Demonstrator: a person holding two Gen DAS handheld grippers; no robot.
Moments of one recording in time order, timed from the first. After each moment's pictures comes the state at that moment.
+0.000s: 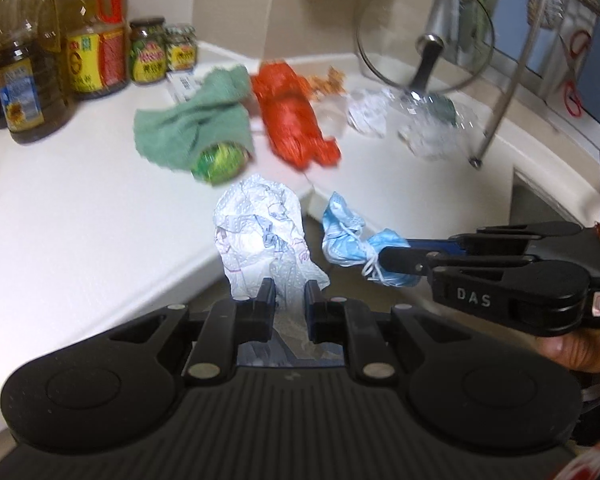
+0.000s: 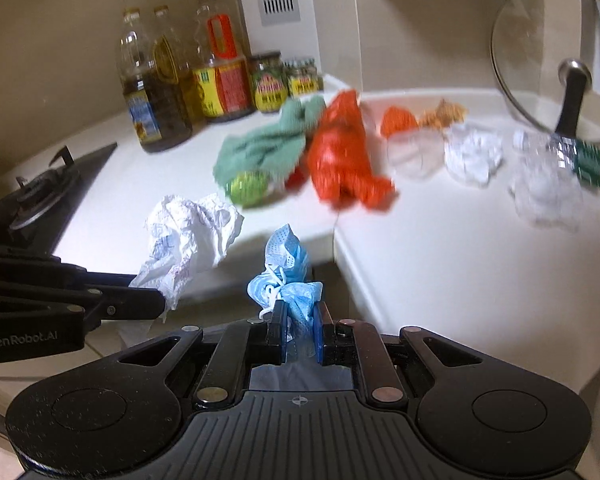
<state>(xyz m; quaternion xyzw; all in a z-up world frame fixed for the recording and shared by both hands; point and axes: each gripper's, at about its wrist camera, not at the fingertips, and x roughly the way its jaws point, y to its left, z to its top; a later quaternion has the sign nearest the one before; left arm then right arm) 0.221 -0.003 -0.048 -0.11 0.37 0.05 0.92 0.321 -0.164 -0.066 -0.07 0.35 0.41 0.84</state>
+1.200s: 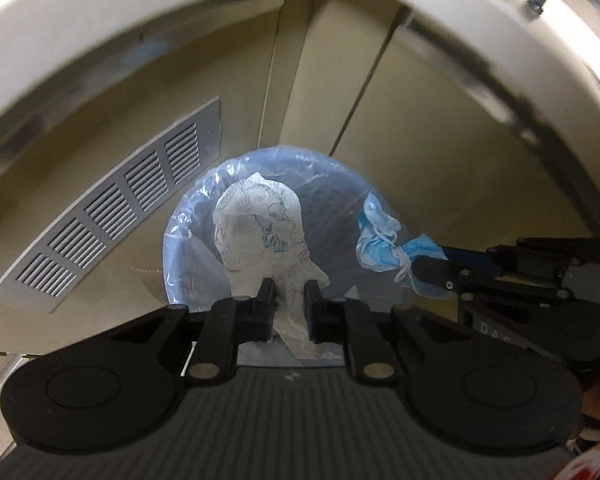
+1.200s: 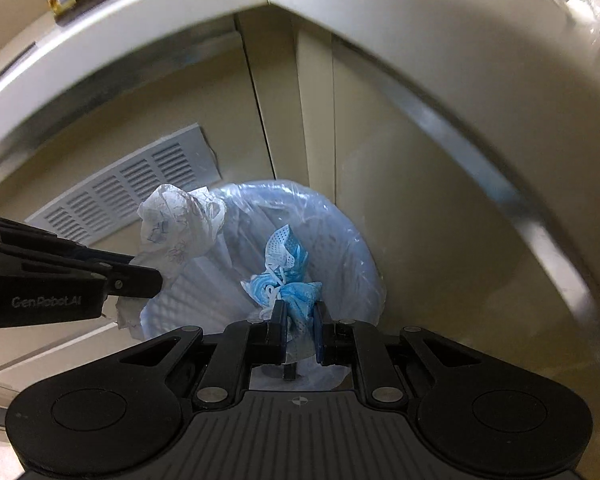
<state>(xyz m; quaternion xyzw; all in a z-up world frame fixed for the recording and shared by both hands) 0.264 -0.005 -0.227 -0.13 0.53 0.03 0.84 0.311 -0.173 -0.234 -0.10 0.47 0.32 0.82</state>
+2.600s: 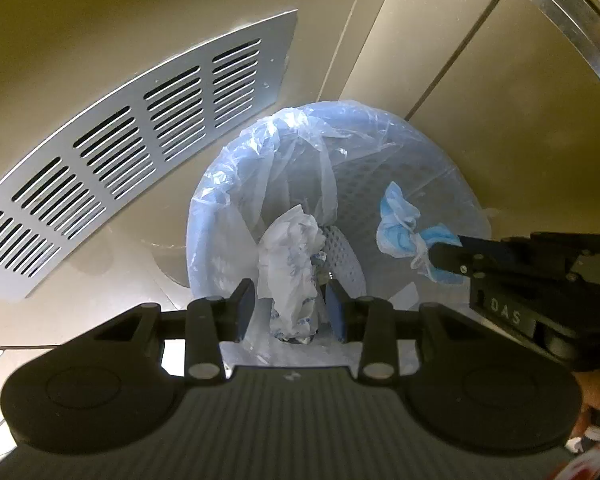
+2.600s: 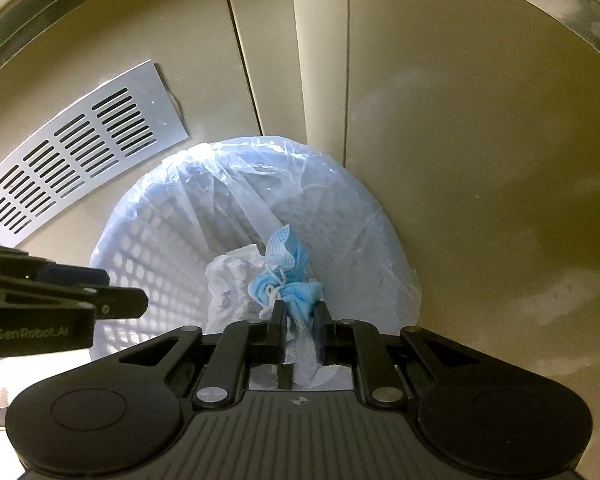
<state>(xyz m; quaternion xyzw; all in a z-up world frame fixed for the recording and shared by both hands) 0.272 0.020 -0.298 -0.15 0.55 0.07 0.82 0.338 -0.142 -0.307 -0.11 0.50 0.30 0.80</state>
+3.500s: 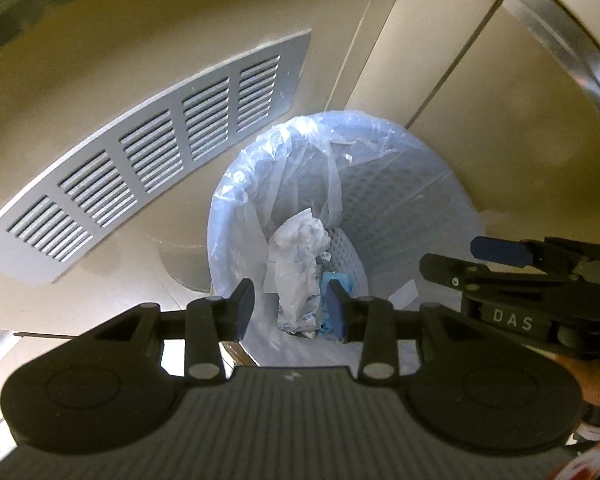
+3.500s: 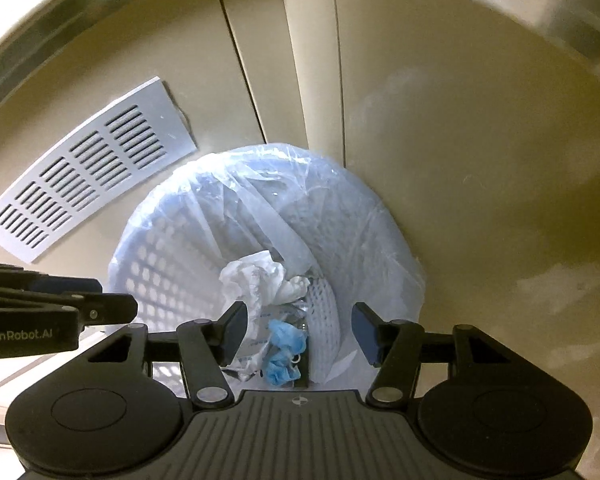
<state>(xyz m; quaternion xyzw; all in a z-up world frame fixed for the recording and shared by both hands) 0.252 0.025 -0.276 -0.16 0.54 0.08 0.83 0.323 -0.151 -0.293 -0.07 0.50 0.30 0.81</state>
